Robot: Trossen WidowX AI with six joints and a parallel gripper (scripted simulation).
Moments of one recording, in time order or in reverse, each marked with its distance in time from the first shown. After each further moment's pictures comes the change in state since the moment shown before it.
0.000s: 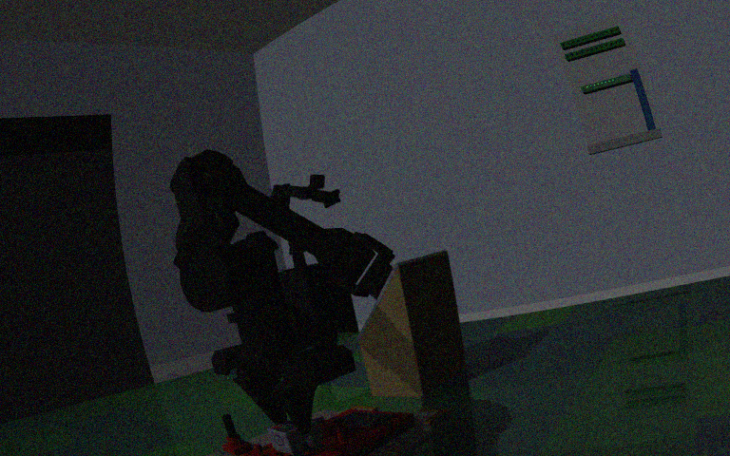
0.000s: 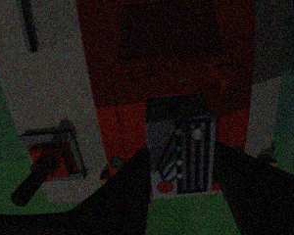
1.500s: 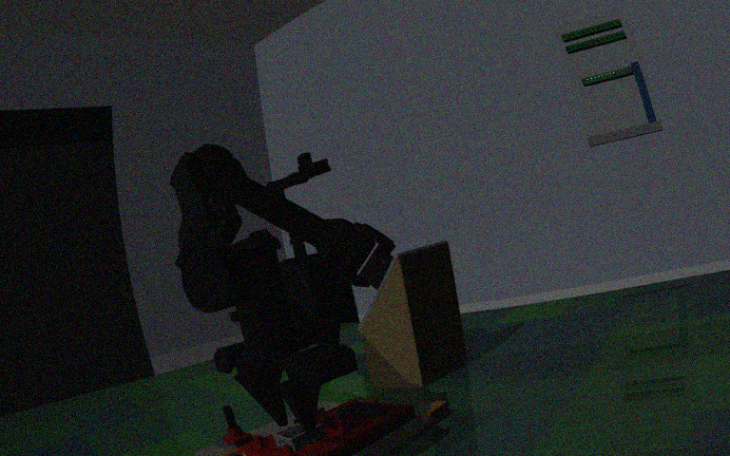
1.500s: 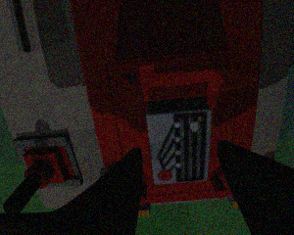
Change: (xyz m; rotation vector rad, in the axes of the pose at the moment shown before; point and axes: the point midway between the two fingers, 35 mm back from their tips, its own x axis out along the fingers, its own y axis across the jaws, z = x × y) arm 0.008 0.000 0.000 0.001 0.001 0.001
